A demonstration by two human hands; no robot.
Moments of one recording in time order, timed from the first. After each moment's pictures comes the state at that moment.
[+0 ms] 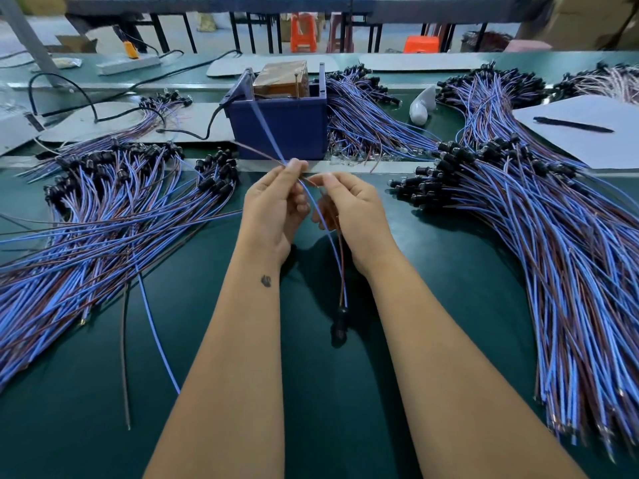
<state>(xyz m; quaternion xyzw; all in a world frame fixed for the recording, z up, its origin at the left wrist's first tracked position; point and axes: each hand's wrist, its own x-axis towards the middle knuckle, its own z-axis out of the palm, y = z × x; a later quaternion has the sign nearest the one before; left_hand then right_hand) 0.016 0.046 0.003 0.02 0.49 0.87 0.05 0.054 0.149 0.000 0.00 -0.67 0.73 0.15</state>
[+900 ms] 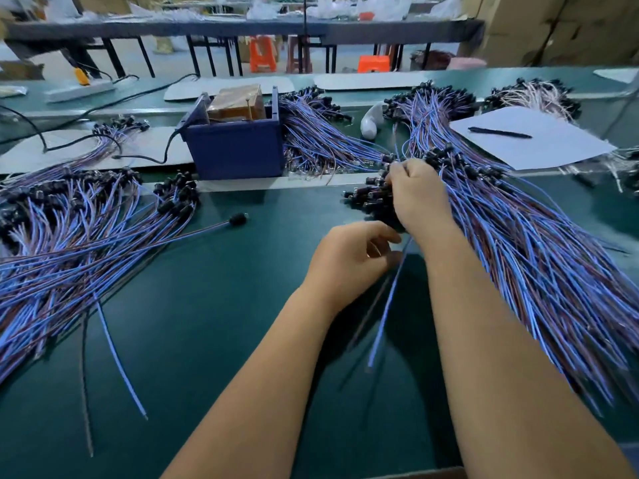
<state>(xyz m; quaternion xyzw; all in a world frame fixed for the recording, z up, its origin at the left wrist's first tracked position) 0.088 0.131 -0.013 0.37 0.79 0.48 -0.02 0.080 0.268 0.035 -0.21 -0.87 0.38 0.24</state>
